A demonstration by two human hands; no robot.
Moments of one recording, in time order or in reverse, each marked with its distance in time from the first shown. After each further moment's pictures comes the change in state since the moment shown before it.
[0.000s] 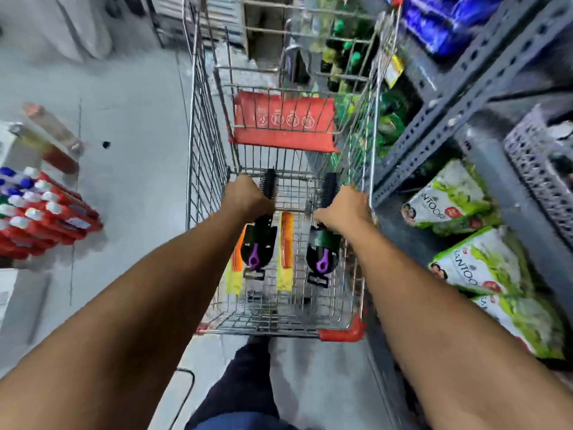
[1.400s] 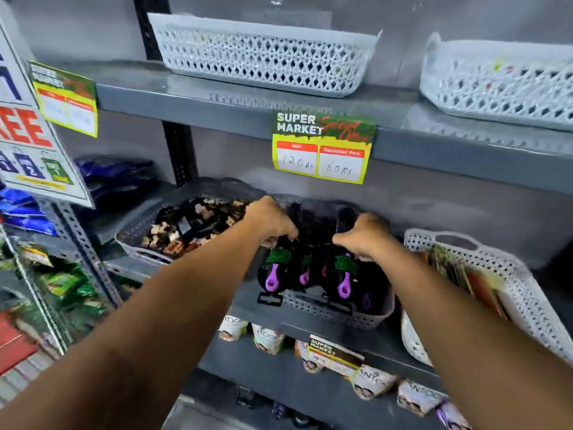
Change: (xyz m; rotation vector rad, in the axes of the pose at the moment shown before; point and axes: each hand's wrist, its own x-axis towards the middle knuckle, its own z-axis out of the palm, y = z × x) left_hand -0.403 0.443 0.145 0.200 -0.445 1.020; right_hand -0.280 0.400 -0.338 0.231 0.585 0.730
